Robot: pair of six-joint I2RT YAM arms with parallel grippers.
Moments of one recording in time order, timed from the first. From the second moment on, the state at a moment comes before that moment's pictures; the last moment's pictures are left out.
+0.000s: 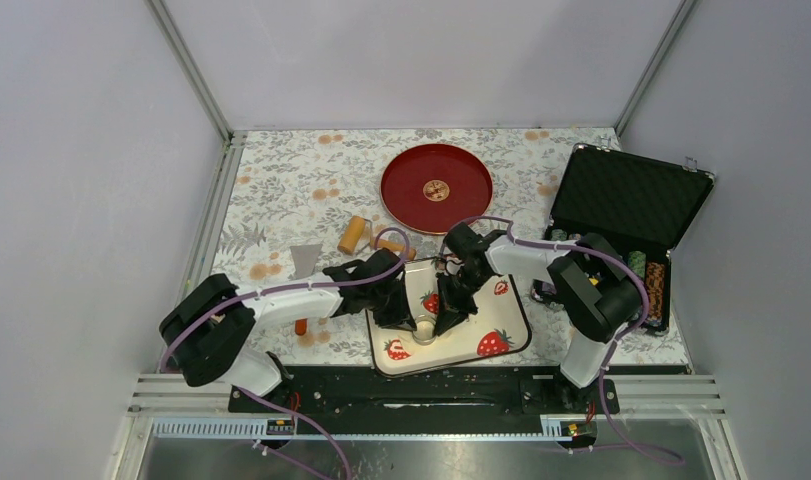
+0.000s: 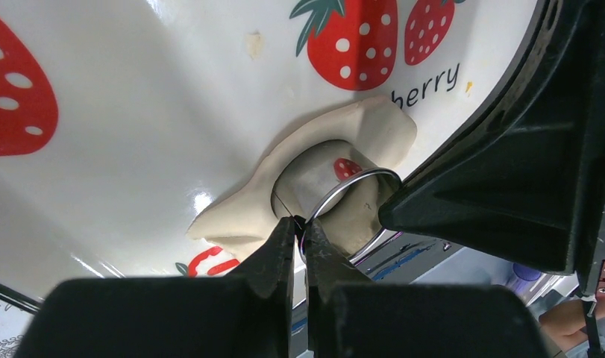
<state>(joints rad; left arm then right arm) -0.89 1.47 0.71 -0.27 0.23 -0.98 0.68 1.77 0.94 -0.64 -0.66 0.64</state>
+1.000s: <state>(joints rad) -0.95 1.57 0.74 -0.22 0.36 -1.10 0.69 1.75 0.92 -0.79 -0.60 0.59</state>
